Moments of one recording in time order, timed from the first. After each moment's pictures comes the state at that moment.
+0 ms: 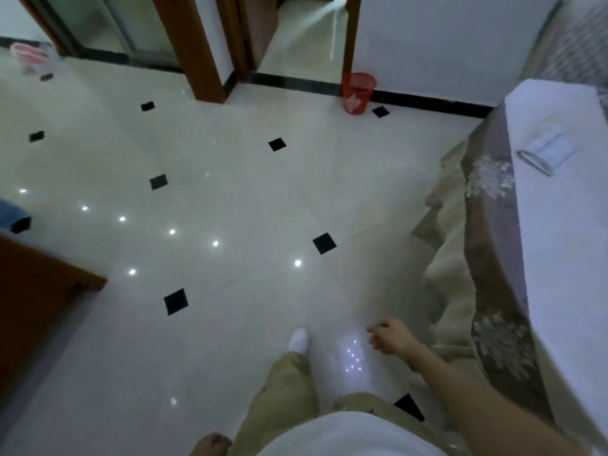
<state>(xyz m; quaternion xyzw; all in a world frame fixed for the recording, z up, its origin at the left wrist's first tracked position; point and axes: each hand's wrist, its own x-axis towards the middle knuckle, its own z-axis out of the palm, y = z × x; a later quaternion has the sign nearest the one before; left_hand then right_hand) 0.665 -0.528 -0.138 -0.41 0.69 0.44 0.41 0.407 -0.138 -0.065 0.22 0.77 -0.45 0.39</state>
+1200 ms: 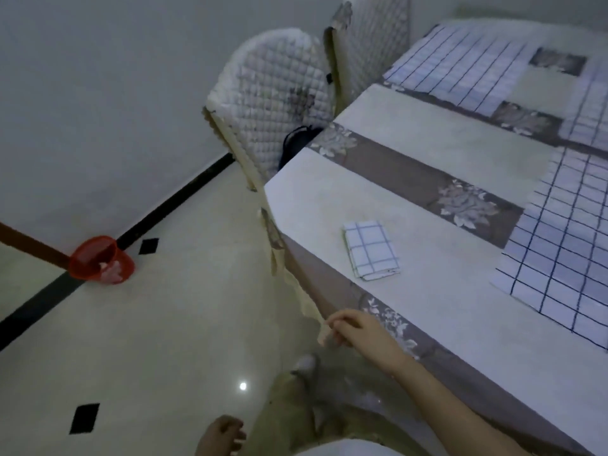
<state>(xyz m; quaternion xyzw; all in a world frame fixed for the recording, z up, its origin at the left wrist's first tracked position) -0.123 -0.228 -0.057 0.00 0.83 0.28 0.48 0.051 0.017 0.031 0.44 0.64 -0.63 -0.04</state>
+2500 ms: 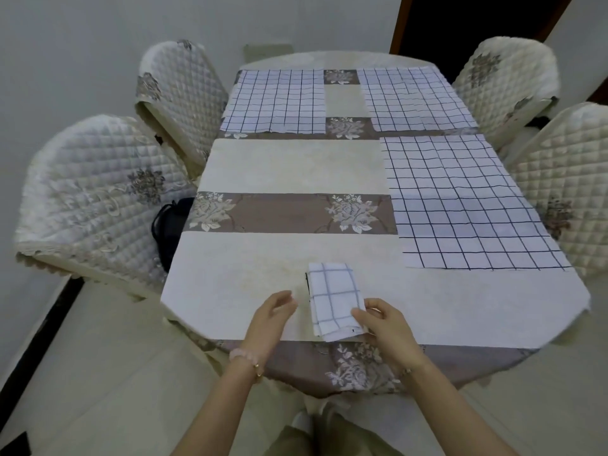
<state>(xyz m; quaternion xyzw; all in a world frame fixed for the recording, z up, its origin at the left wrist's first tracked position) -0.135 0.098 0.062 0.45 0.62 0.27 0.58 0.071 0.060 0.052 0.63 0.27 -0.59 -0.42</state>
